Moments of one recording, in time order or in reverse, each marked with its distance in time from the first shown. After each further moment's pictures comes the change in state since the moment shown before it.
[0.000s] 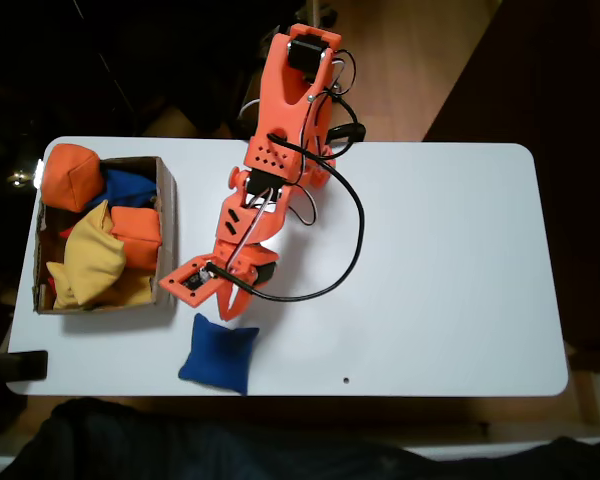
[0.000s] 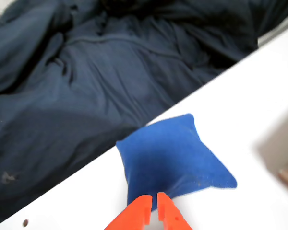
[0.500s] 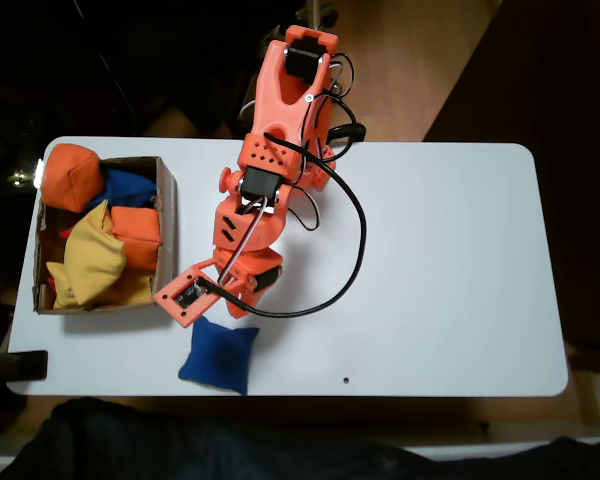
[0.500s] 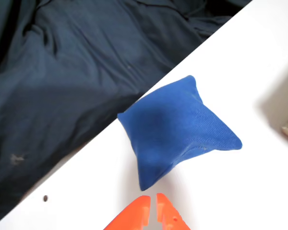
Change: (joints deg) arm -2.1 -5.4 -19.1 26.4 6.7
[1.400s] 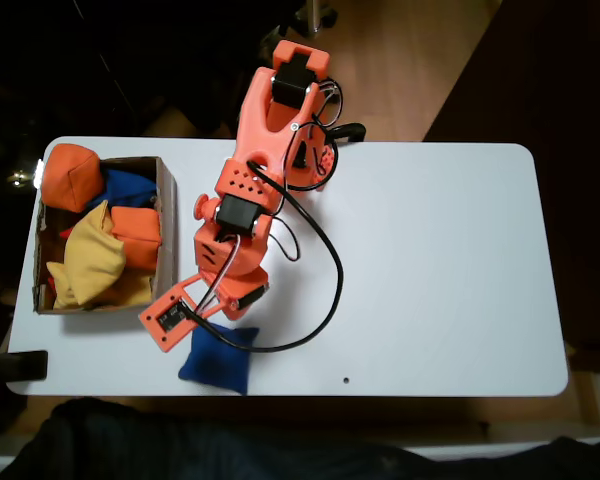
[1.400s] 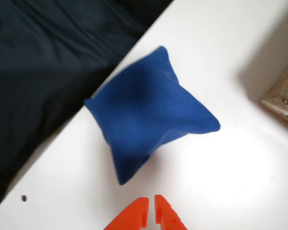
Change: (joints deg) arm 2.5 -17.8 -20.9 17.8 1.7
